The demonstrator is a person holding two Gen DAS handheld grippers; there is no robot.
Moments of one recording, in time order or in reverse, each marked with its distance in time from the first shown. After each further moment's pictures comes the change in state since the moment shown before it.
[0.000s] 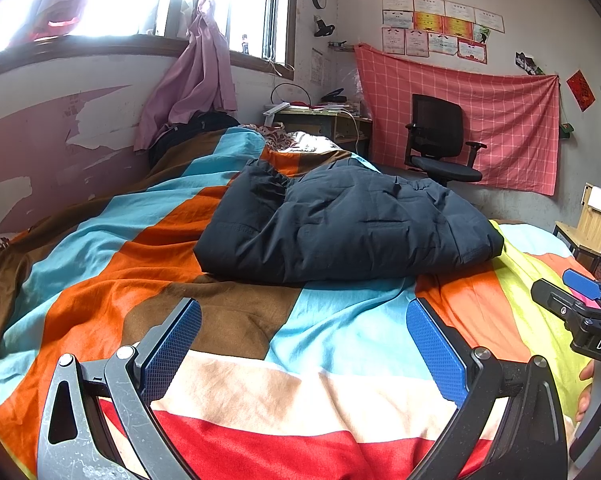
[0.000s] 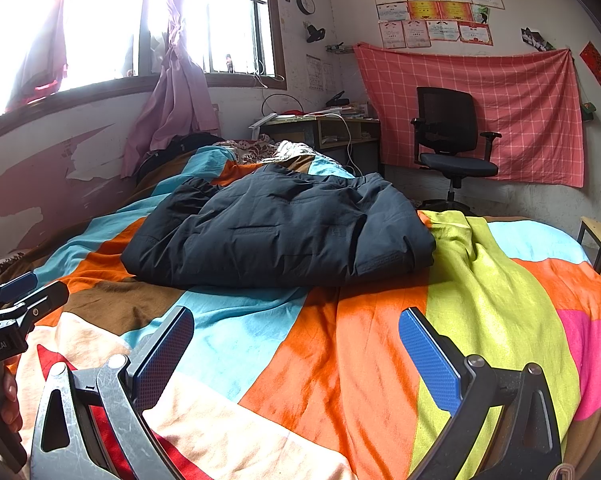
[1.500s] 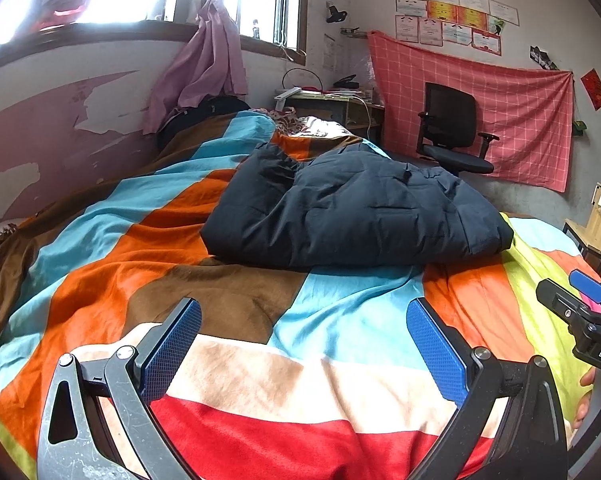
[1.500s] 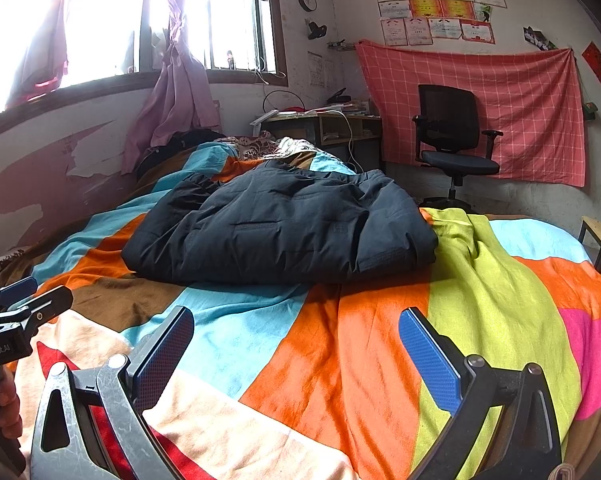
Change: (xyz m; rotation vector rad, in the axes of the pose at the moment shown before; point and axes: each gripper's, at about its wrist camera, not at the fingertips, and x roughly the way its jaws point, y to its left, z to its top) left arm 0.006 0.008 -0.001 -0.016 0.057 0.022; right arm 0.003 0.002 -0.001 0.002 0.005 -0.002
